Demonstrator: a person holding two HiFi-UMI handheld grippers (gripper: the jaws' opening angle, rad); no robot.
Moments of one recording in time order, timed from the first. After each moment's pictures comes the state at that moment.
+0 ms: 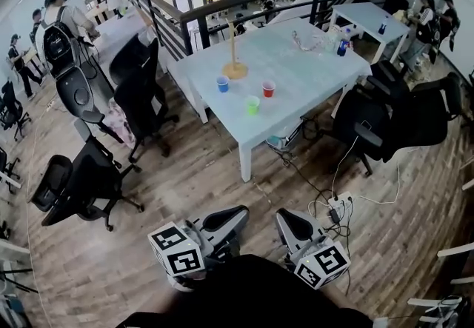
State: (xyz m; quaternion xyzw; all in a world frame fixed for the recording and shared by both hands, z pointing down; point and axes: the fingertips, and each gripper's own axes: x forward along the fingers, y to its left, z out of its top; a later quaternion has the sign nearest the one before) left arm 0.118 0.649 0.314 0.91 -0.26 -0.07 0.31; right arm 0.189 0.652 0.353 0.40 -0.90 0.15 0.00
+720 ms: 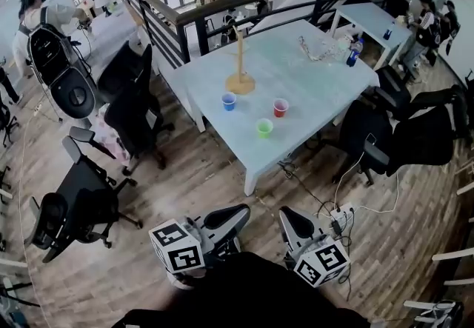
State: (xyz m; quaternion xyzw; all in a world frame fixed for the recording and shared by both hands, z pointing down) left arm 0.029 0.460 0.317 0.91 -0.23 -0.07 0.34; right arm 0.108 0.462 0.358 0.45 -0.88 0.18 0.01
